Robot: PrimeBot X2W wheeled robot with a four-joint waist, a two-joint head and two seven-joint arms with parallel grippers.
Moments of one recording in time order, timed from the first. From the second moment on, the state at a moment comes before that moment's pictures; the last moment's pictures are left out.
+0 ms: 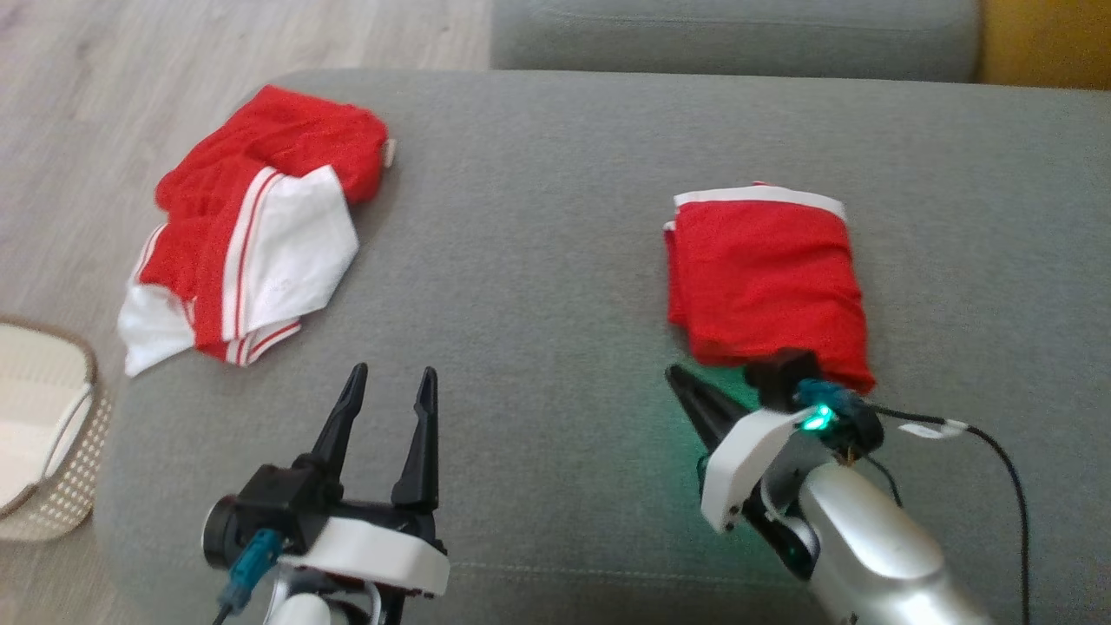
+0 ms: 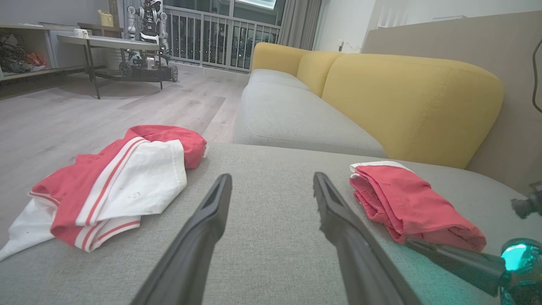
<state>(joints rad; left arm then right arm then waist) 0.03 0.05 -0.31 0.04 -0.22 0.04 -0.26 -0.45 -0.06 0.48 0.81 0.36 0.13 -0.14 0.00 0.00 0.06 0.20</state>
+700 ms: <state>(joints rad) 0.15 0.06 -0.17 0.01 -0.20 0.06 -0.26 -0.06 -0.06 0.04 0.27 0.14 0.13 -0.25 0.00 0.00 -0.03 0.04</state>
